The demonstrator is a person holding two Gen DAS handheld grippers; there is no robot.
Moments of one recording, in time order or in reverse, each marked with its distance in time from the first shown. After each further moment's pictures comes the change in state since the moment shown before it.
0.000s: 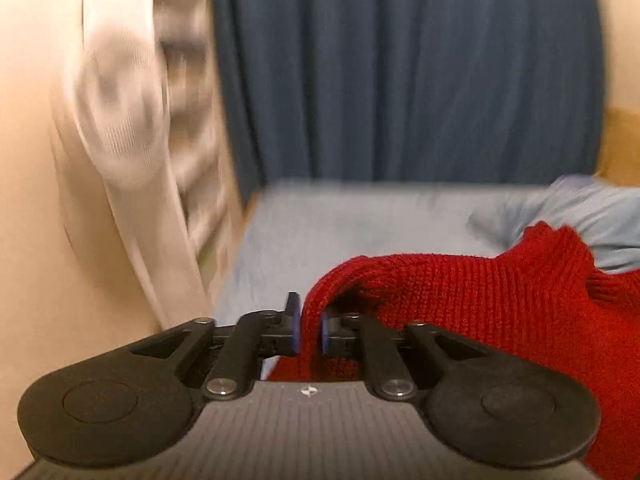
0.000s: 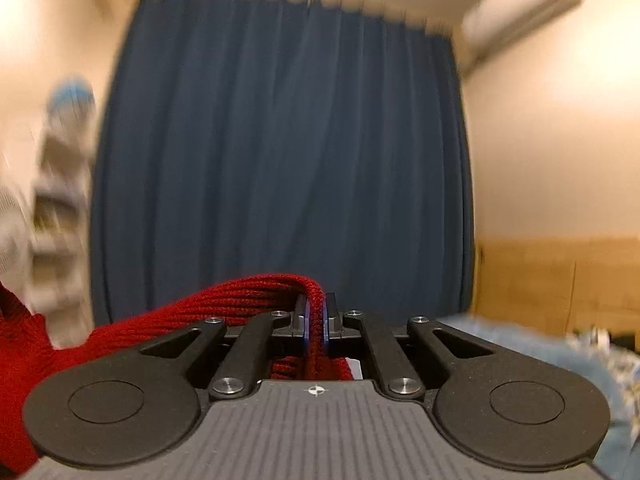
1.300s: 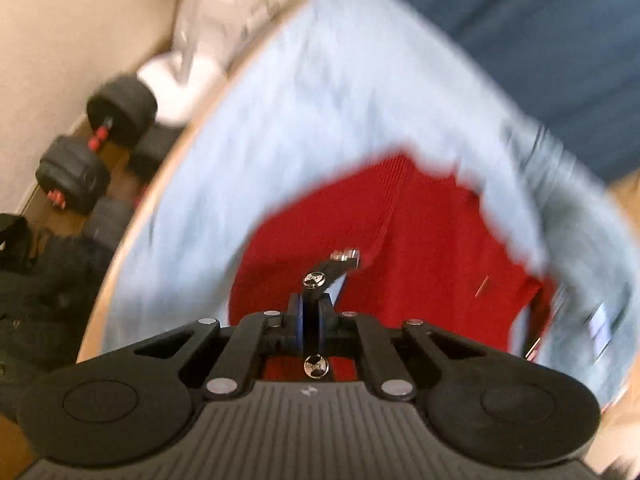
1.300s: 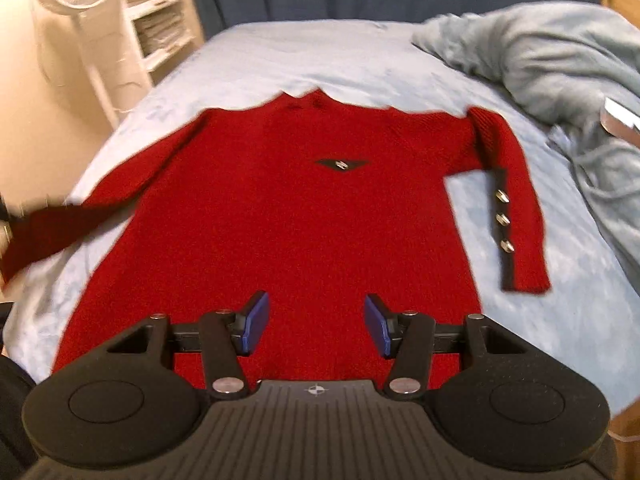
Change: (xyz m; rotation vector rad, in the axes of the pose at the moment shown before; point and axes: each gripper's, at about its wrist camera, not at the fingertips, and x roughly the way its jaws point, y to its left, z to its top) left arm -0.007 0.247 -0.192 -0.534 0.498 -0.241; right arm -0.088 0.178 -0.215 -0.016 0.853 0.322
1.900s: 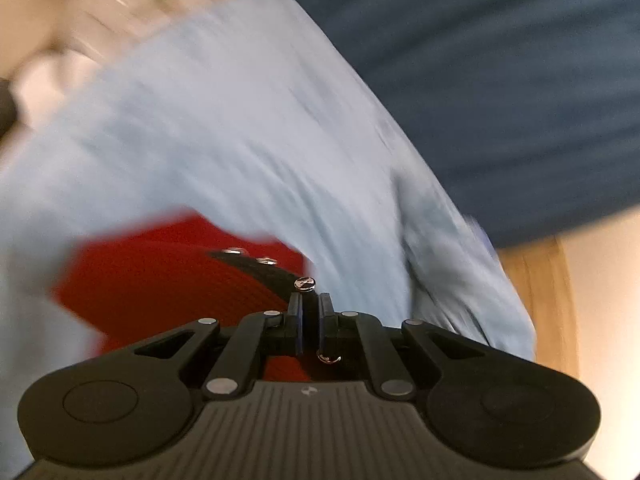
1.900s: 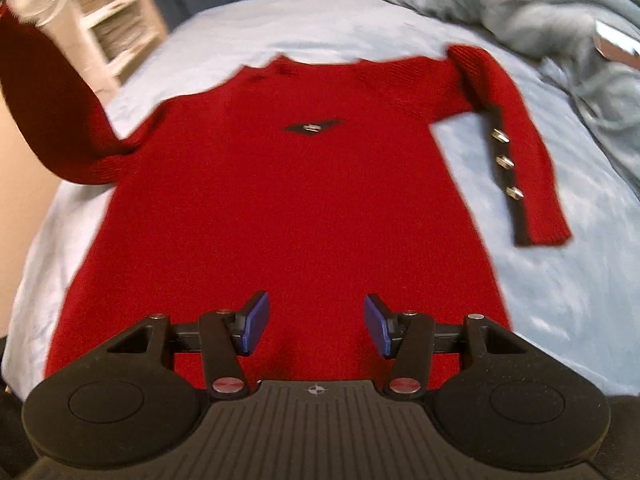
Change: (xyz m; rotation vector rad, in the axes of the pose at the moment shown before) left arm 0.086 -0.279 0.117 -0.089 0.067 -0.286; right arm 0.050 -0.043 -0.010 0.176 0.090 -0.014
